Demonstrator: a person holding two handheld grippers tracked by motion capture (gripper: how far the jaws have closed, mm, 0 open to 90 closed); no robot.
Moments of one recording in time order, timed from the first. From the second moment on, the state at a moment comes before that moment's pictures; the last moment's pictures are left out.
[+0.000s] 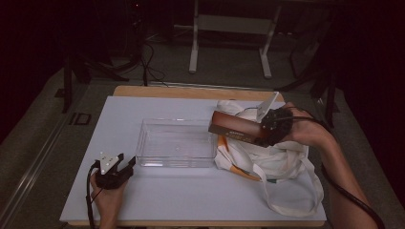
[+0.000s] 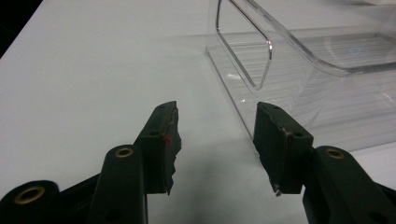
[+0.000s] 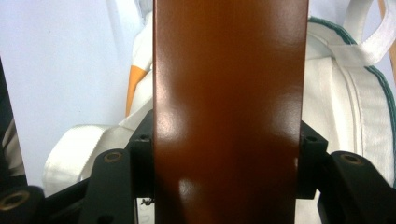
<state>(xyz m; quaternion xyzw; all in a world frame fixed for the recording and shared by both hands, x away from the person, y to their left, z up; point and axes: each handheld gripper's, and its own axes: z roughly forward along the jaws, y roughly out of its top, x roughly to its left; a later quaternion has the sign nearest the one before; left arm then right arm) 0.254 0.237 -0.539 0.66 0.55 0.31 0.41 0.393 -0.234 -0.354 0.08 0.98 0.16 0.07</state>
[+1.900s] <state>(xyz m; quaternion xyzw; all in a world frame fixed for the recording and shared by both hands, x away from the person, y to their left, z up) 0.254 0.238 -0.539 0.66 0.55 0.30 0.41 0.388 -0.167 -0.359 0.01 0.99 0.16 0.06</state>
